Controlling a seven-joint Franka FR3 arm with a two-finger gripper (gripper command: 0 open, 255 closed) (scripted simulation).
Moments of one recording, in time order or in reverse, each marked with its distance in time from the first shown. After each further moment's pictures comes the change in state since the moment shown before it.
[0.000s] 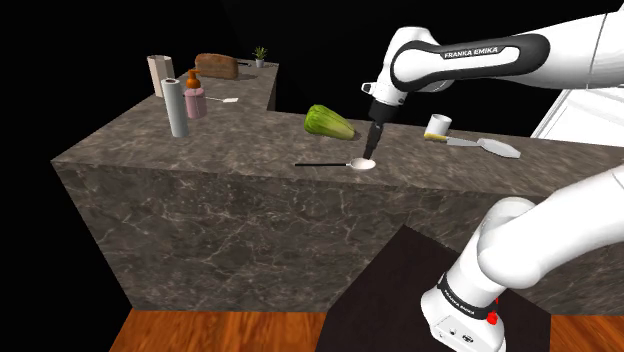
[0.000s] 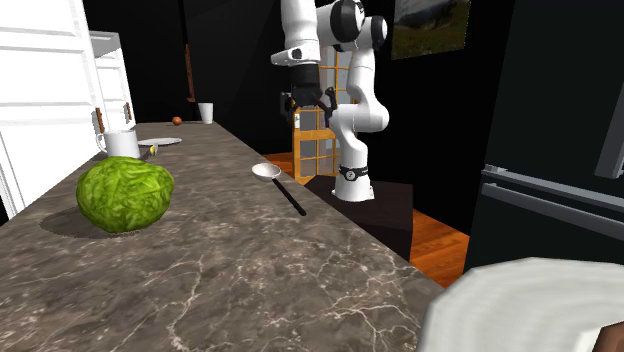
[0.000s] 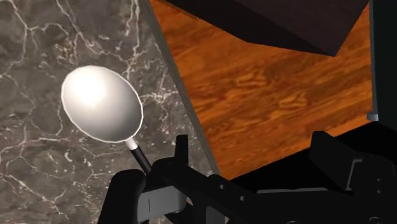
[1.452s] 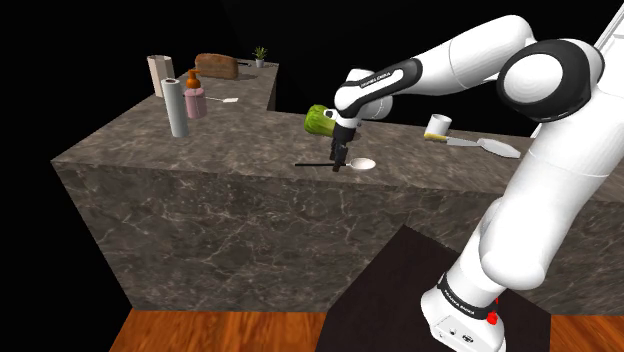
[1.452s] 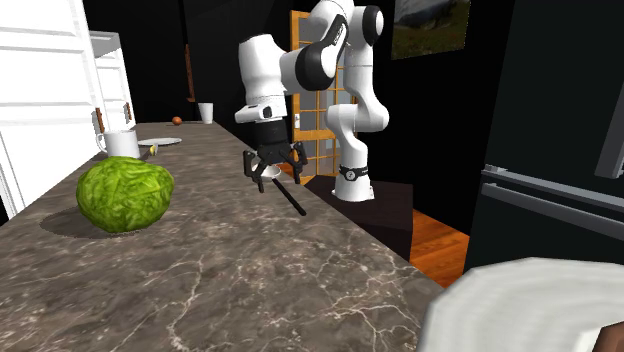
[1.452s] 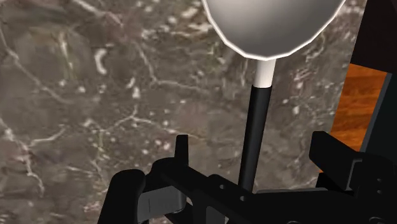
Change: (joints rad) arm 0.067 0.559 -0.117 0.233 0.180 0.281 -0.535
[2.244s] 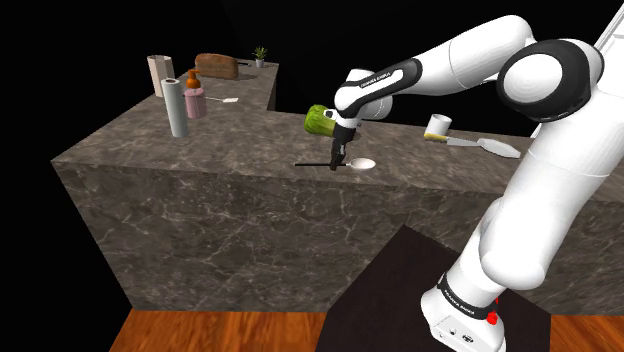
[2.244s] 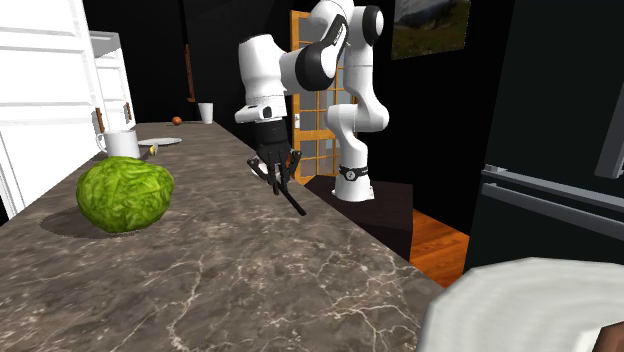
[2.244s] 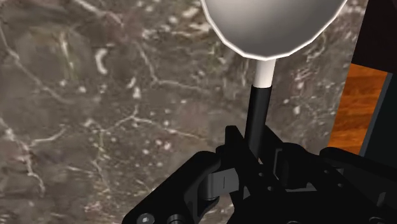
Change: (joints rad) arm 0.000 0.001 0.000 0.000 0.001 0.002 -0.001
